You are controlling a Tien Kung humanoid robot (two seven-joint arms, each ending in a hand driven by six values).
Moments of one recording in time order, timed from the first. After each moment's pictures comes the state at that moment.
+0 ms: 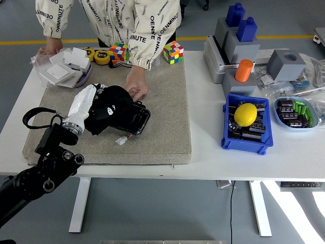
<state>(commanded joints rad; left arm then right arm) -0.50 0.22 -0.76 -1.01 1.57 0.48 0.04 -0.04 -0.13 1.72 0.23 -1.46 0.01 0.21</state>
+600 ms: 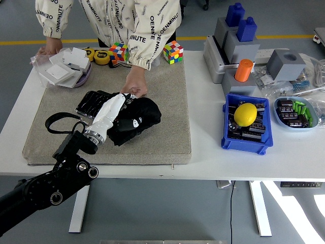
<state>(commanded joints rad) -0.51 0.21 -0.68 -1.09 1.55 0.48 0.05 -0.04 -0.13 1.73 0.24 -1.46 0.01 0.21</state>
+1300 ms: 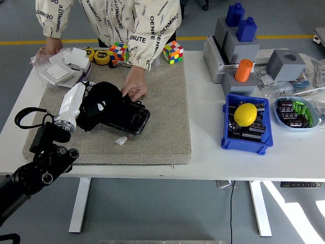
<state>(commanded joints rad) -0.54 0.18 -0.91 -0.80 1.56 0.50 -0.01 -0.04 -0.13 1.73 0.24 -1.46 0.01 0.21</state>
